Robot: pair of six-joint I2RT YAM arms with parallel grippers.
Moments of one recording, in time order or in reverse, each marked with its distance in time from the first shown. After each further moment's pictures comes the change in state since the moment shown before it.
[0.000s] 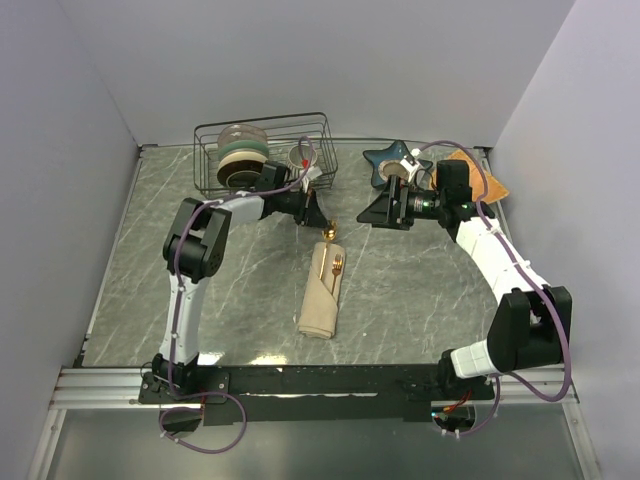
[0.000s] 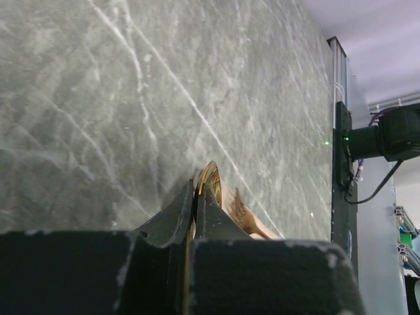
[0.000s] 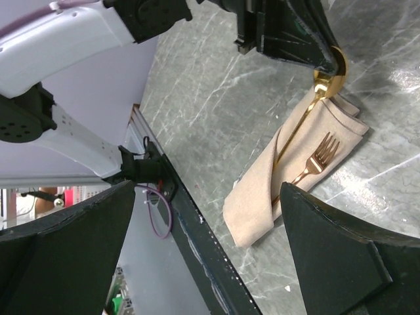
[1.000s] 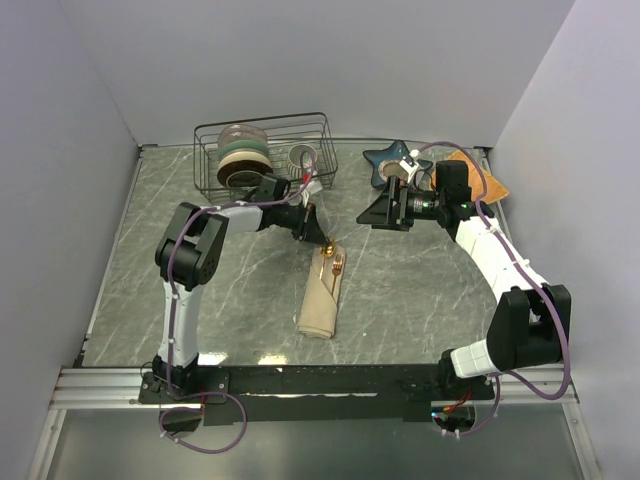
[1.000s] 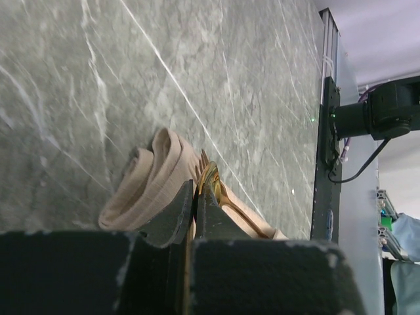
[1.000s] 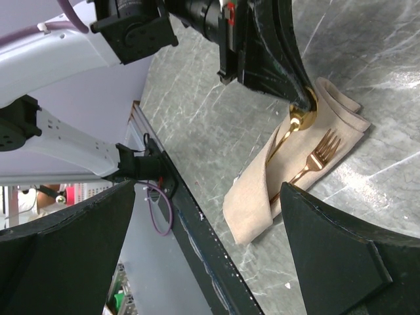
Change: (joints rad) left arm -0.030 -0.111 -0.181 -0.005 -0.002 0.012; right arm 0.000 0.011 0.002 -0.014 -0.007 -0.011
